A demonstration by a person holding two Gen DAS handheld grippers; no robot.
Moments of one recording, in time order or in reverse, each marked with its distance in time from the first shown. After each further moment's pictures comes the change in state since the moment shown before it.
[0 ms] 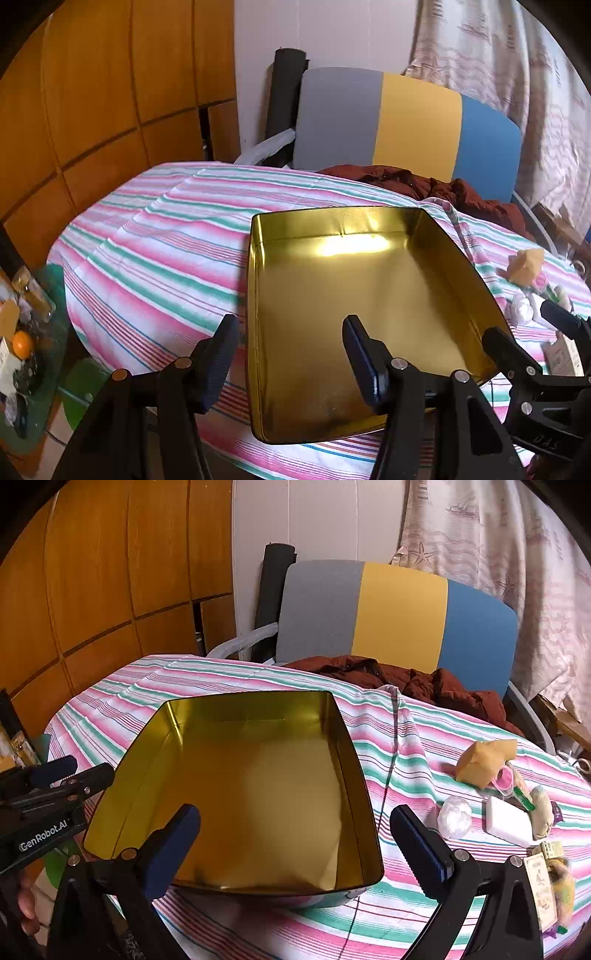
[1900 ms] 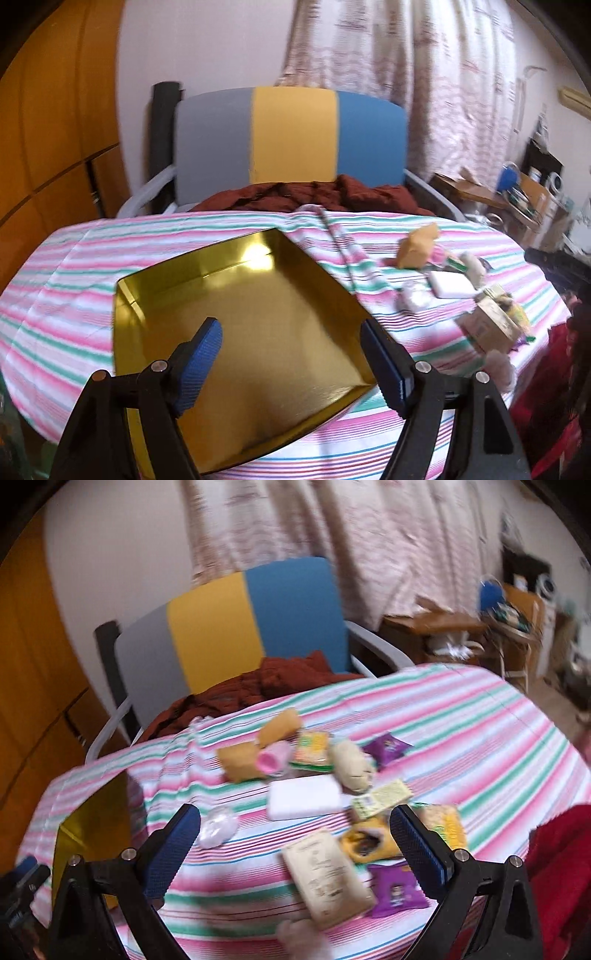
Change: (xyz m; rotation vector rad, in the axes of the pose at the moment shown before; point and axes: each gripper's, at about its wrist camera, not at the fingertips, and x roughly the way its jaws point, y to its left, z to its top) left arm -0.024 -0.098 0.019 0.273 -0.072 -0.372; right arm -0.100 -0.255 -0.036 0.566 -0.046 -0.302
